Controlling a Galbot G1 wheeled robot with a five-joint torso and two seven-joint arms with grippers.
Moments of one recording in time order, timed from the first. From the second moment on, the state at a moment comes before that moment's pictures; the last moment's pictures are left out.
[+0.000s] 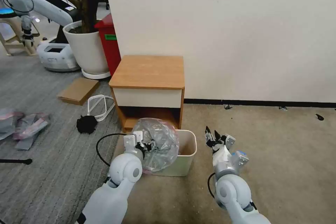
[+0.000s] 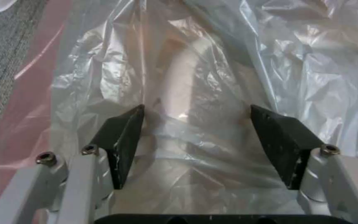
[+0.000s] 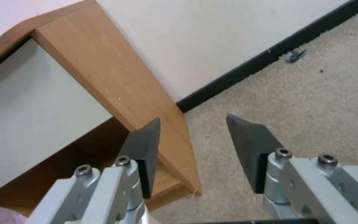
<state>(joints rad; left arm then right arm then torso) 1.17 -1.31 -0.20 -1.92 -0.72 0.74 -0.60 -1.36 1.41 0.30 1.88 0.64 -0.07 0.37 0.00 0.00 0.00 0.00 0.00</state>
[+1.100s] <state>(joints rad) 1.09 -1.30 -0.13 -1.86 -0.96 0.74 -0.81 -1.36 1.41 0.32 1.87 0.64 -0.06 0.37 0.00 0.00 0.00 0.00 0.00</state>
